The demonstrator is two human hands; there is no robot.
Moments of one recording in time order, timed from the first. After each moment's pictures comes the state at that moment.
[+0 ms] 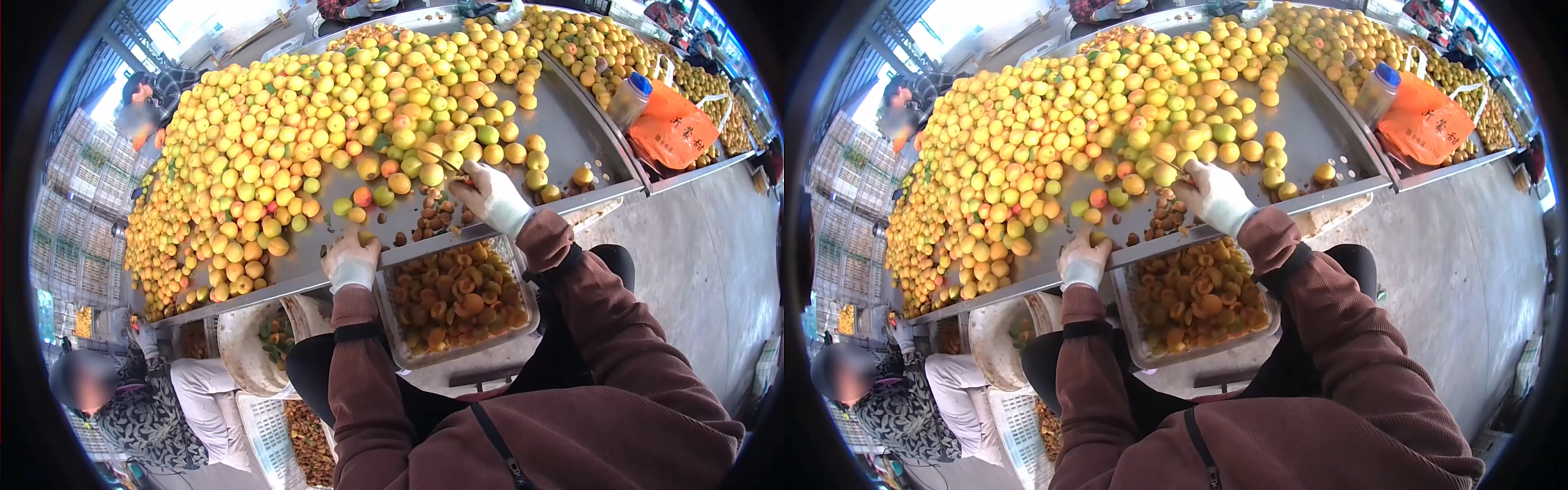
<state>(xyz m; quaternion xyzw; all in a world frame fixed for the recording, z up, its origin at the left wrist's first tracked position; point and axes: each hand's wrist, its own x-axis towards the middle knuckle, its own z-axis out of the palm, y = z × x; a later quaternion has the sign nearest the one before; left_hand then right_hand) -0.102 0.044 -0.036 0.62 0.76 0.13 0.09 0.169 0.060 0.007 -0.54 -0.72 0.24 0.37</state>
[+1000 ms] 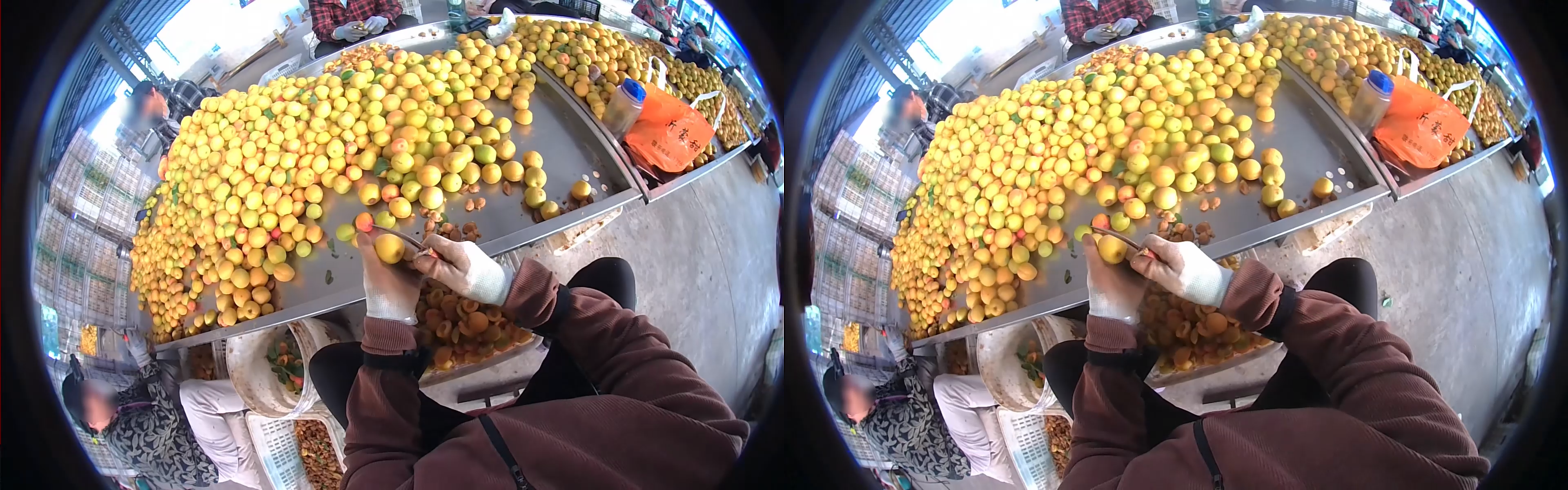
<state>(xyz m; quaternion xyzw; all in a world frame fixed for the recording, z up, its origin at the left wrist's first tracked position) -0.036 0.029 0.007 0.15 0.26 0.56 0.77 0.120 0.008 0.021 -0.41 -0.68 0.47 0.38</state>
